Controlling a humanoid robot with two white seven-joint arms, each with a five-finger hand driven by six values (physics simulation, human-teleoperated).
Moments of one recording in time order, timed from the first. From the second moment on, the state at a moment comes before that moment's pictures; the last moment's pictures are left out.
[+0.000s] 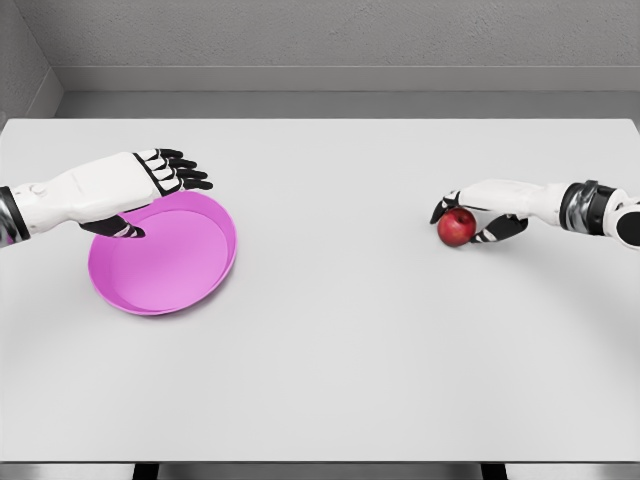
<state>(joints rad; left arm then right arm) -0.65 0.98 -0.78 -1.50 -0.45 -0.61 -0.11 -0.69 -0.73 0.73 -1.24 0.24 -0.39 0.61</state>
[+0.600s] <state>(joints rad) -0.65 0.98 -0.78 -1.50 -0.45 -0.61 -0.11 -0.74 -0.62 0.80 -1.31 0.10 -0.57 0.61</state>
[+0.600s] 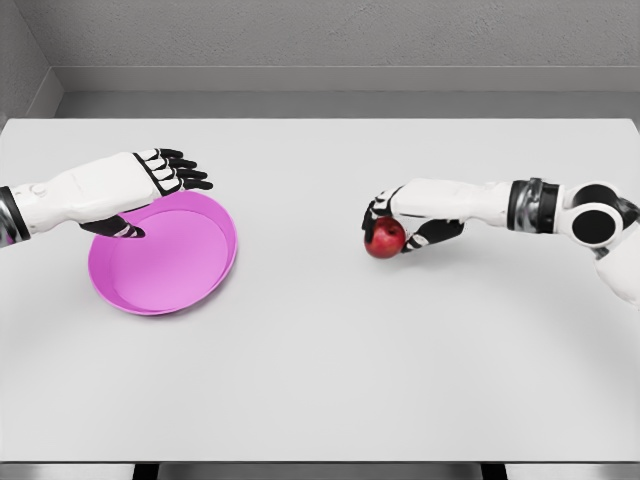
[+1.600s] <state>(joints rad) -0.89 0.77 -0.97 -1.52 -0.40 -0.61 -0.20 -0.68 -0.70 0.48 -1.10 0.11 -0.61 0.61</state>
